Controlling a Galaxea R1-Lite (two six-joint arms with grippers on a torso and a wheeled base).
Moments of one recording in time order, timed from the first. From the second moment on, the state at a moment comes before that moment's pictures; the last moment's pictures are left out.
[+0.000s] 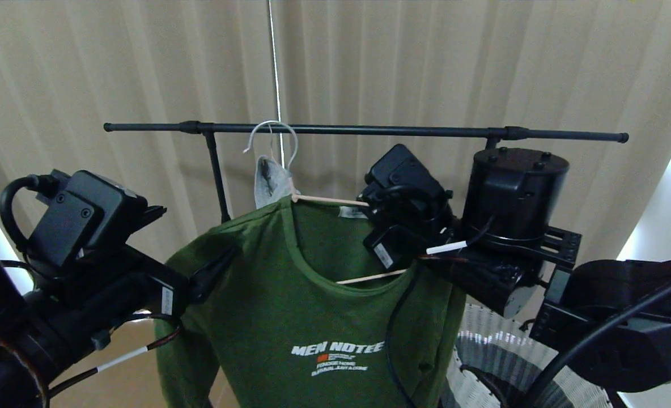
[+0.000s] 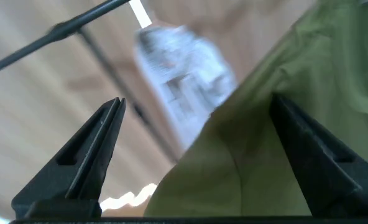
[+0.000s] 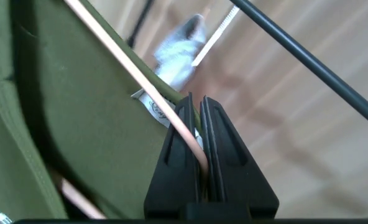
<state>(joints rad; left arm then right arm) -0.56 1.30 -0.45 -0.78 0.26 0.36 0.78 1.82 -0.99 -0.73 -0.25 -0.42</state>
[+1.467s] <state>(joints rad) -0.34 1.41 -0.43 -0.78 0.04 0.30 0.67 1.51 -0.83 -0.74 -0.25 -0.42</state>
